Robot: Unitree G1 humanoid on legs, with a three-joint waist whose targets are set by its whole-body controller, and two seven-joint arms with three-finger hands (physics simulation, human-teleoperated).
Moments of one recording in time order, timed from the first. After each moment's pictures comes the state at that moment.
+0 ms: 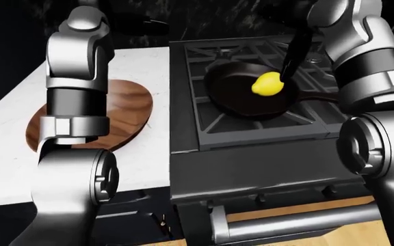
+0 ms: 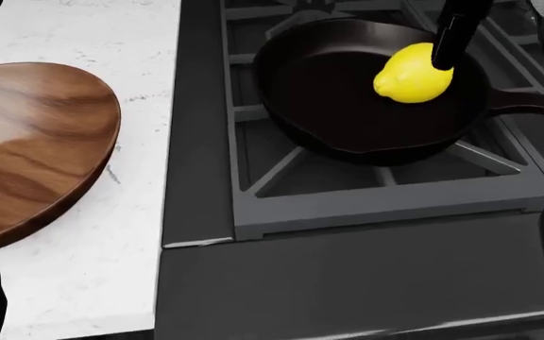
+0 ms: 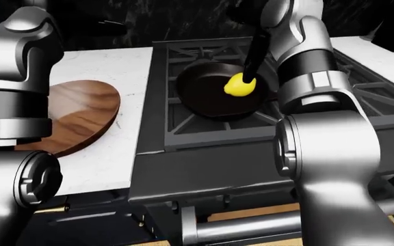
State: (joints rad) left arm -1.37 0.36 0.13 0.60 0.01 0.67 0.07; right arm -1.62 -0.47 0.00 1.23 -0.99 0.00 0.70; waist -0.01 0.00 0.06
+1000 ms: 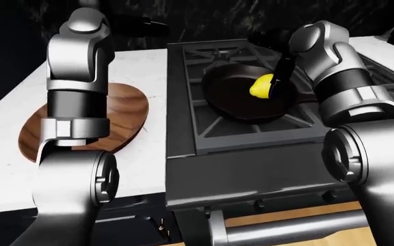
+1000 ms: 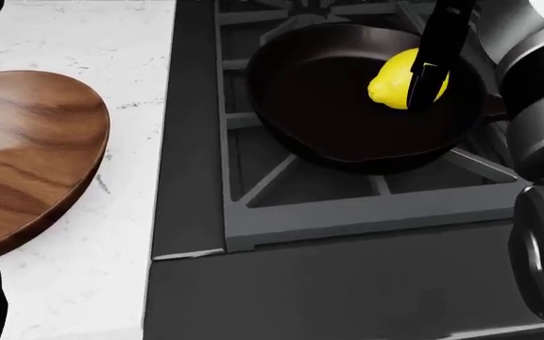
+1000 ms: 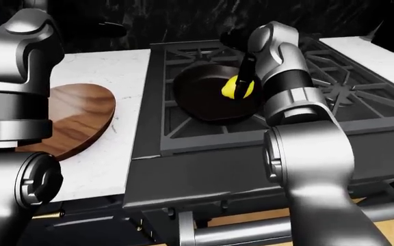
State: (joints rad) left arm -1.36 0.36 0.13 0.58 0.00 0.68 0.07; right arm -1.54 -0.41 0.00 1.27 -0.99 0.04 0.68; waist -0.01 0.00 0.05
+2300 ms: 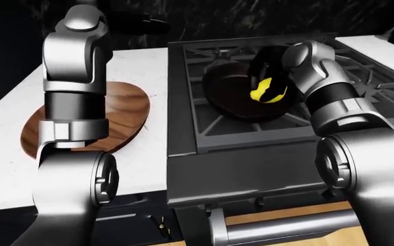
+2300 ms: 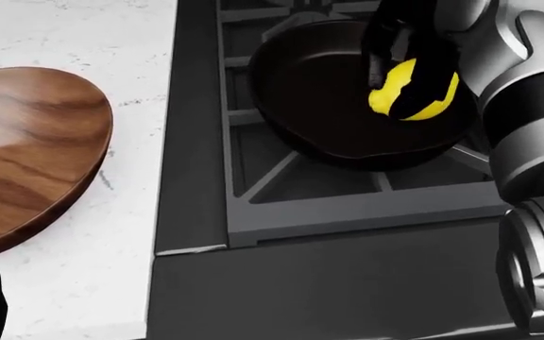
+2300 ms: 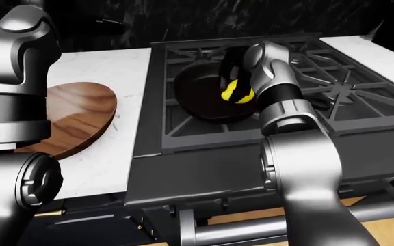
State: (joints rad) left arm -1.35 0.36 0.13 0.52 0.00 0.71 0.06; right arm -1.46 -0.38 0.01 1.27 -0.99 0.05 0.66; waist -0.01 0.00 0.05
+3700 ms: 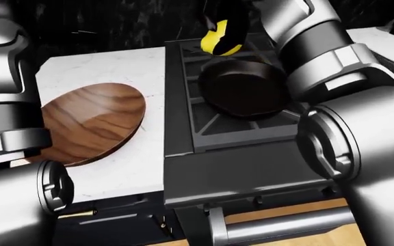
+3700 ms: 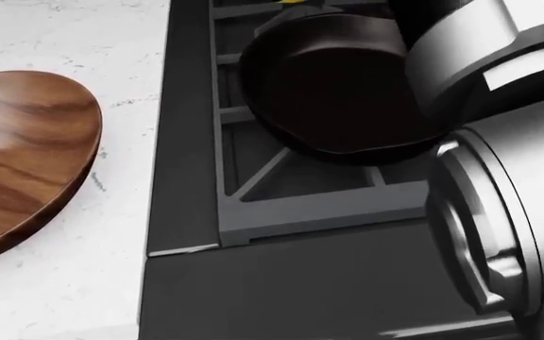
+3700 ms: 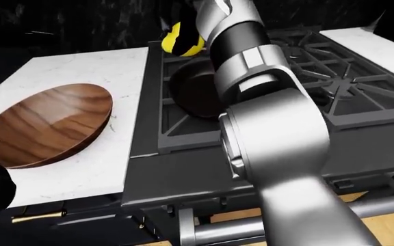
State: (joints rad) left arm -1.25 0.64 0.22 0.62 0.06 0.61 -0.04; right arm -1.82 -0.20 0.00 1.31 -0.88 0.07 0.64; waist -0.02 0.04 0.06
